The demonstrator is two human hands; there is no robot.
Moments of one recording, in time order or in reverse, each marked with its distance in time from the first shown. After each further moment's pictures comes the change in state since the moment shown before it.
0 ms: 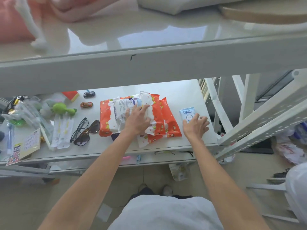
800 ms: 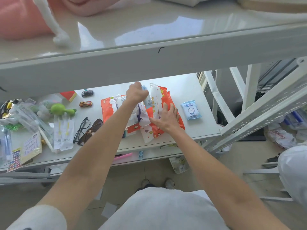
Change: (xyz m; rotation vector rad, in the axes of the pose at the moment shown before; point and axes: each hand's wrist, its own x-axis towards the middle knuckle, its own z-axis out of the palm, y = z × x) left_hand 0.069 0.003 -0.067 -0.294 0.004 -0.205; right_hand -0.064 -0.093 0.018 0.061 -0.288 -0.326
